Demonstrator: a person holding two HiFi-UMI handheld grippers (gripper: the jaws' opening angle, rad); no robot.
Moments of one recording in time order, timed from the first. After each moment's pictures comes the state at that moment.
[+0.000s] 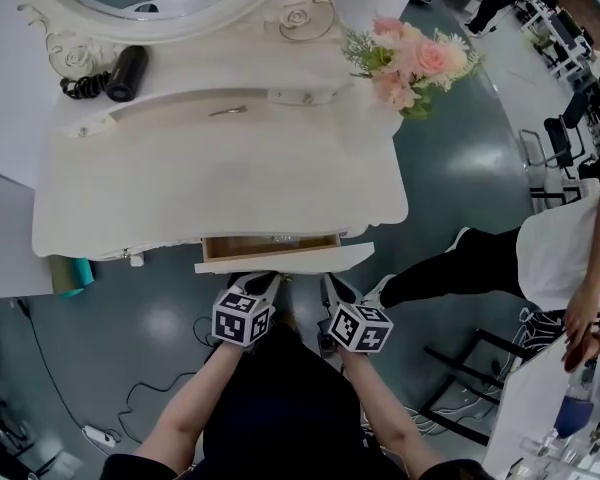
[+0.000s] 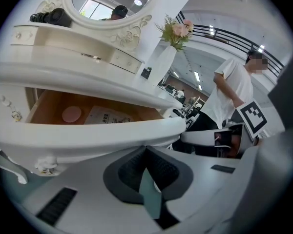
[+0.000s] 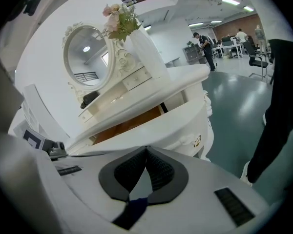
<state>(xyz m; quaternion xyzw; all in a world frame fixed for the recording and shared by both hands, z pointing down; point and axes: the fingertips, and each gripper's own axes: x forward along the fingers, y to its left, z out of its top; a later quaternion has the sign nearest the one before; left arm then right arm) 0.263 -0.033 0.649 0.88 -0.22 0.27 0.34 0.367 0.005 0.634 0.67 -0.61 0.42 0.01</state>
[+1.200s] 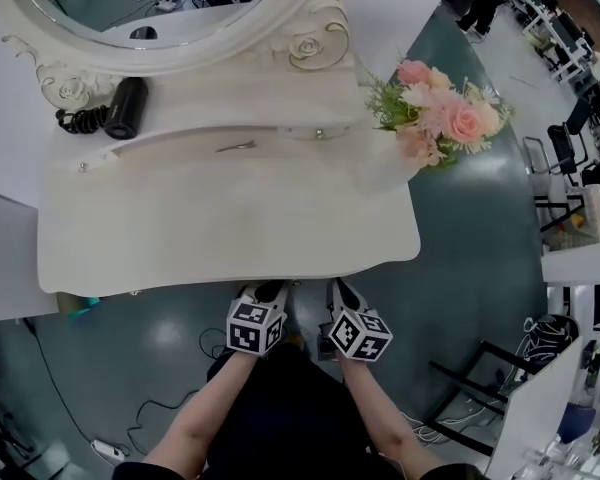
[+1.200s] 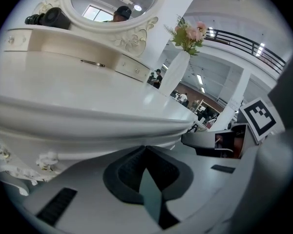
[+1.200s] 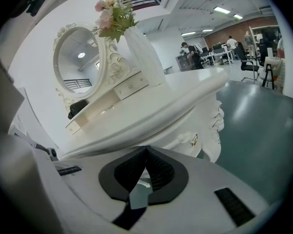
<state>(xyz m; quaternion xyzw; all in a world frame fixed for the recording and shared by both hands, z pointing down) 0.282 -0.110 0.648 0.88 -0.24 0.25 0.32 0.387 -0.071 0.633 0.72 -0.57 0.39 -0.02</state>
